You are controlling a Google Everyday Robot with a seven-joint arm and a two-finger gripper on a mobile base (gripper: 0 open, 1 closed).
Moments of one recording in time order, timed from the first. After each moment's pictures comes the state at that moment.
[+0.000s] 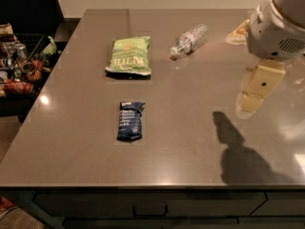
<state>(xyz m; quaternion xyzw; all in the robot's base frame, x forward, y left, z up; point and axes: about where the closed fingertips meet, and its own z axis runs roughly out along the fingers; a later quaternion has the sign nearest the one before) 0.459 -0.179 0.977 -0.66 0.73 -0.02 0.18</state>
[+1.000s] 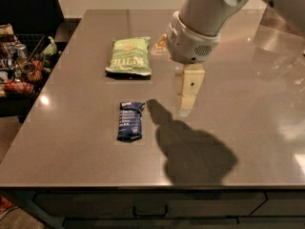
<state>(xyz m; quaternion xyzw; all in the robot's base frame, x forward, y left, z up) 0.499 -0.051 0.935 -0.79 0.58 0.04 0.17</state>
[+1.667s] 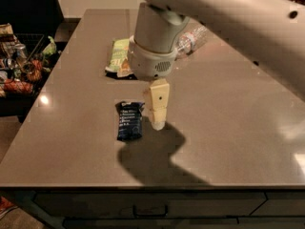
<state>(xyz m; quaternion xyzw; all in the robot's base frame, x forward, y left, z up) 0.489 0.015 0.890 -0.85 0.50 0.07 0.11</state>
